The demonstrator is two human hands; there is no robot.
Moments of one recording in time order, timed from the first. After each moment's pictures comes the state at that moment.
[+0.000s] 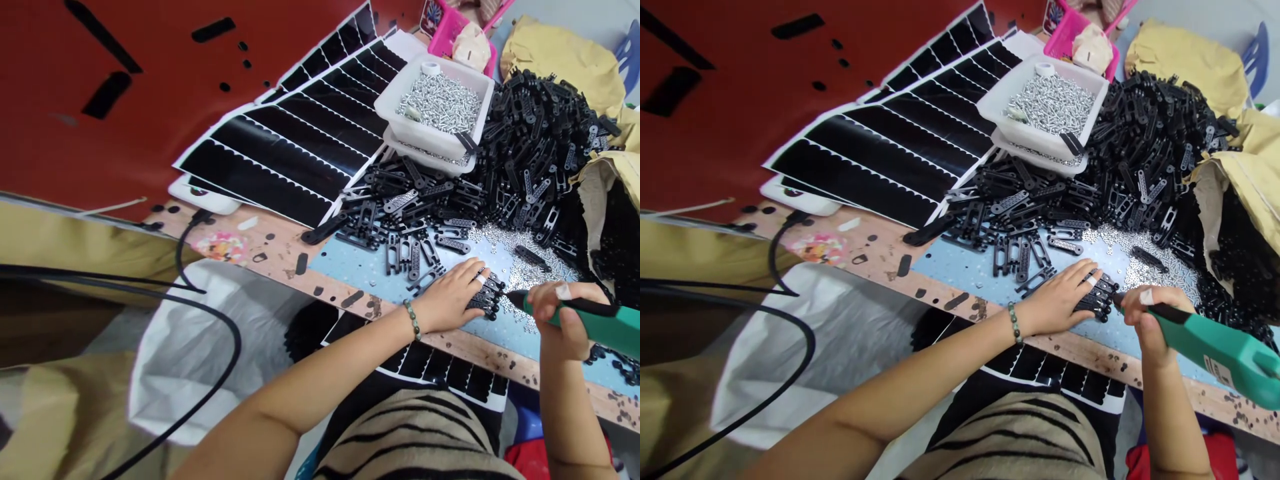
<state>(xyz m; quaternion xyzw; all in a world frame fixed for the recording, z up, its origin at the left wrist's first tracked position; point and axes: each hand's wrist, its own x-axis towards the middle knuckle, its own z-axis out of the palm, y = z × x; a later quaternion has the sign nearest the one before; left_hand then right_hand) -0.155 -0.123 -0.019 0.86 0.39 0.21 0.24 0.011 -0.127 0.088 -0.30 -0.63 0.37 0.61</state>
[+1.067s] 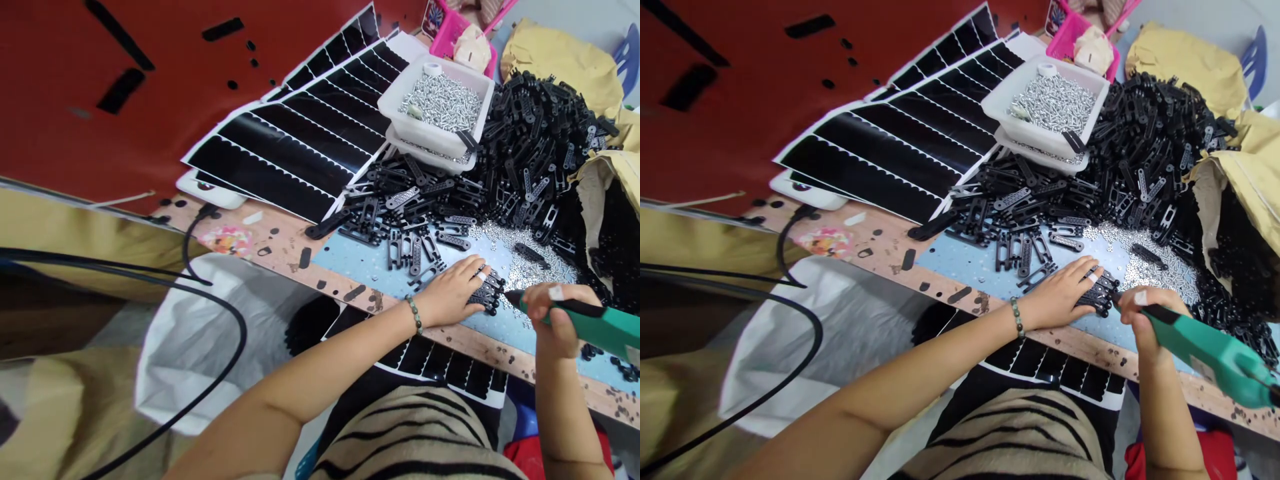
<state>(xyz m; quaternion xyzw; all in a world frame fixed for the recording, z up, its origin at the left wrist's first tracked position) -0.153 -0.123 -0.017 0.87 0.39 0.21 0.23 0.018 -0.132 0.077 -0.32 -0.67 0.33 0.58</state>
